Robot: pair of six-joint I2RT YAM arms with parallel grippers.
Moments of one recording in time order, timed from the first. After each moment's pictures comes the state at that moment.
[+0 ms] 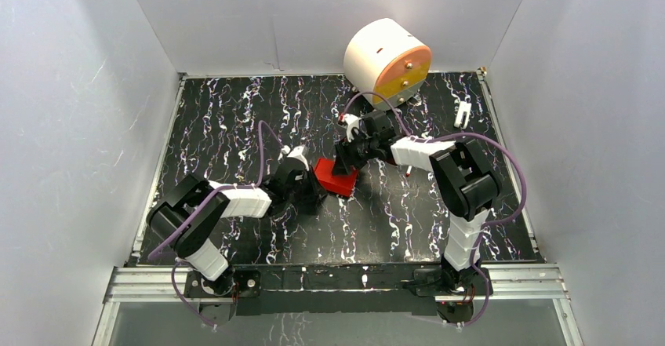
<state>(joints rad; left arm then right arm) -0.71 1.60 0.56 0.37 0.04 -0.79 0.56 1.89 1.11 -0.04 -0.62 0.01</state>
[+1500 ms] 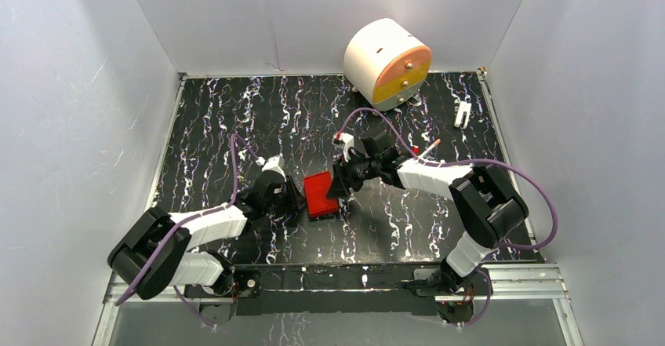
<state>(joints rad) -0.65 1.29 0.37 0.21 -0.05 -0.77 0.68 1.64 0.87 0.04 -0.73 0.16</state>
